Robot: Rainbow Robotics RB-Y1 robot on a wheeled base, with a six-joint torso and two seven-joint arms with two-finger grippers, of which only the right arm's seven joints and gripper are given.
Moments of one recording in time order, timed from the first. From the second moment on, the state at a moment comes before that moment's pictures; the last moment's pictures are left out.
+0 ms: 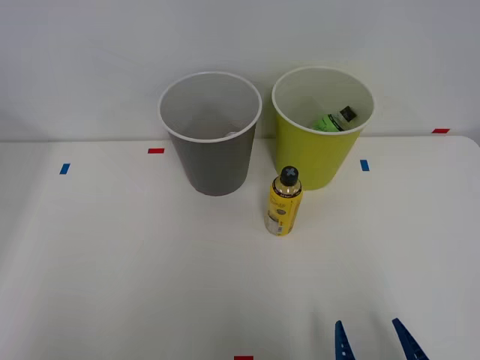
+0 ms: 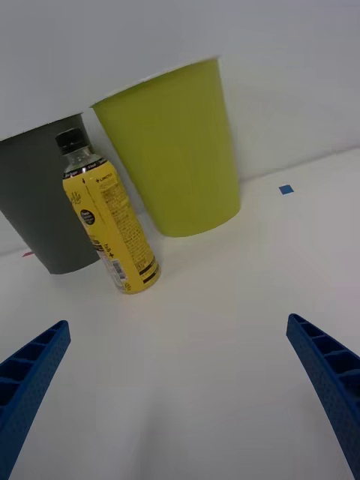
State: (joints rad) arm 0.98 -0.05 0.20 -1.83 0.32 -0.81 1.01
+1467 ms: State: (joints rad) arm 0.97 -0.15 0.28 -1.83 -0.04 -0.81 1.45
